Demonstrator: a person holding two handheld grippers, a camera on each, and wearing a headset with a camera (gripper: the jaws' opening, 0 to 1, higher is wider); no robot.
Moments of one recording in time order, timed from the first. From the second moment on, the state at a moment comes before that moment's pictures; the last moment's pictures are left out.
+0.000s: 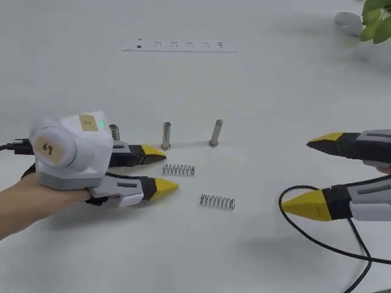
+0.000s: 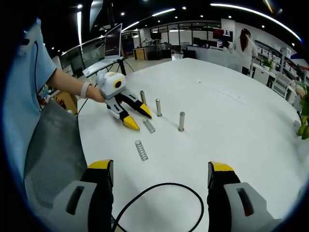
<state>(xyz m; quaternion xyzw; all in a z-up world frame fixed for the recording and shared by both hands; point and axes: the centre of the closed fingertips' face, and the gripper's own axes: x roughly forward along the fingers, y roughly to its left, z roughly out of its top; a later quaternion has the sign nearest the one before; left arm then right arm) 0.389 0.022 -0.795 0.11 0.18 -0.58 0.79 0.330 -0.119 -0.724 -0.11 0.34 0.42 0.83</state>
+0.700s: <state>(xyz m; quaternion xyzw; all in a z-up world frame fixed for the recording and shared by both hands) 0.388 0.023 -0.797 0.12 0.18 -0.57 0.79 0.329 -0.118 -0.726 -0.11 0.34 0.42 0.83</state>
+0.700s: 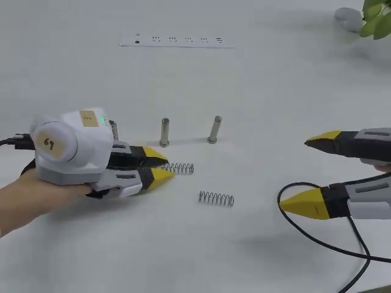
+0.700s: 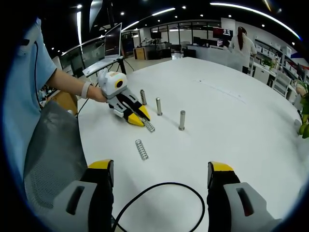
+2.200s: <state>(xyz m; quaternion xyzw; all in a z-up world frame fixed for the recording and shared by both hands) 0.375 0.032 -0.762 0.11 0.16 -0.58 0.79 0.329 -0.097 -0.720 -0.12 0.34 0.44 0.82</state>
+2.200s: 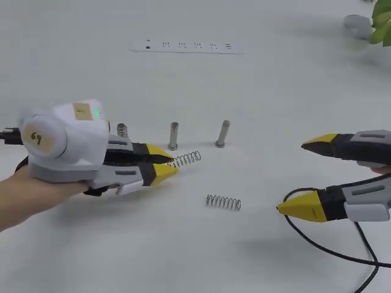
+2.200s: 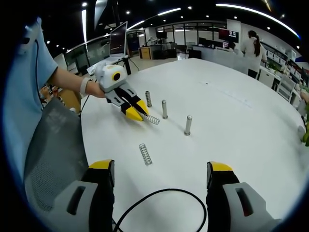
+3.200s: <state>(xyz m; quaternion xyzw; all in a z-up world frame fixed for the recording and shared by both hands) 0.333 0.044 -0.723 0.10 0.13 -0.61 0.78 0.340 -0.046 -0.698 -0.12 0.30 0.51 0.80</state>
